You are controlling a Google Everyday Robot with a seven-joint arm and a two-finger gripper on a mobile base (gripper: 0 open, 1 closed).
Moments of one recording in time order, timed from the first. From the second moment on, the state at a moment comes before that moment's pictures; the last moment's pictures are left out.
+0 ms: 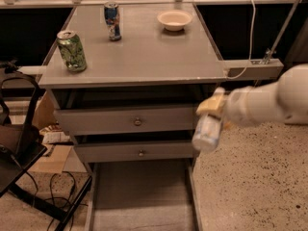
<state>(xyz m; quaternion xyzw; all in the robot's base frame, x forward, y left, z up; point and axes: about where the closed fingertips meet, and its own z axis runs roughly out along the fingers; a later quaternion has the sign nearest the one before) 0.539 -0.169 0.785 0.18 0.91 0.32 0.20</state>
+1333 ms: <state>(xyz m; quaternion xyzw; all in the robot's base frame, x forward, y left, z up) 0.516 -0.101 0.509 0.25 0.89 0.39 0.03</state>
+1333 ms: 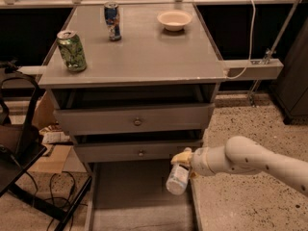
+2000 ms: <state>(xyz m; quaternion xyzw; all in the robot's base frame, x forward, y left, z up) 0.510 -0.085 0.374 0.23 0.91 0.34 -0.01</state>
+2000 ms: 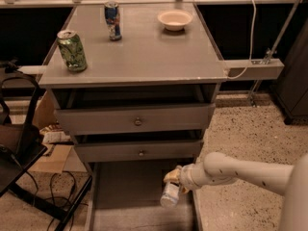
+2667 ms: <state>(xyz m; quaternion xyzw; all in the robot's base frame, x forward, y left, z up) 0.506 -0.087 0.231 0.21 0.93 0.29 0.02</state>
